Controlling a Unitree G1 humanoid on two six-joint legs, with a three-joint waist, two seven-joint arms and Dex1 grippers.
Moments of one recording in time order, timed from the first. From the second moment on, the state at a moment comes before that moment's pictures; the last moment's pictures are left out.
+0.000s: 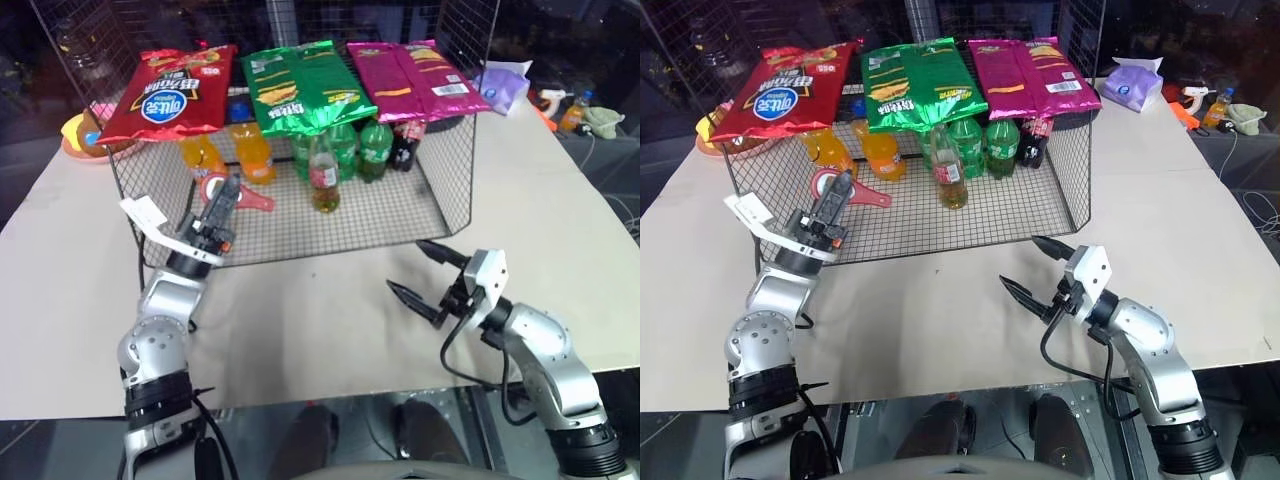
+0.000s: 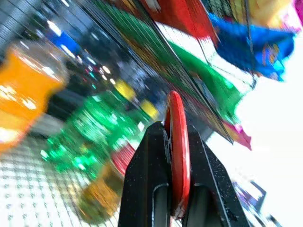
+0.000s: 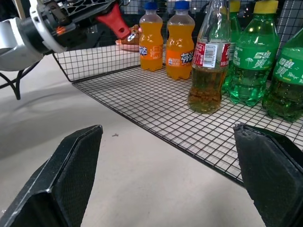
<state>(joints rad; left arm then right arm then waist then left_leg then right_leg) -0.26 0.32 0.42 -0.08 -1.04 0.49 -0.64 -0.03 -0.37 0.08 -0.31 0.37 0.08 0.78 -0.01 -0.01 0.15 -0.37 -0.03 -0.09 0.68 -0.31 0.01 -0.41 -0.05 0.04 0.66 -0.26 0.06</state>
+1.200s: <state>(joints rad) -0.43 0.31 0.01 0.00 -0.85 0.63 -0.99 -0.29 -0.43 0.13 -0.50 0.72 0.84 0.66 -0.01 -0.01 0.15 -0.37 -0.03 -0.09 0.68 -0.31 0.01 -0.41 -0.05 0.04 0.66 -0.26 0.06</state>
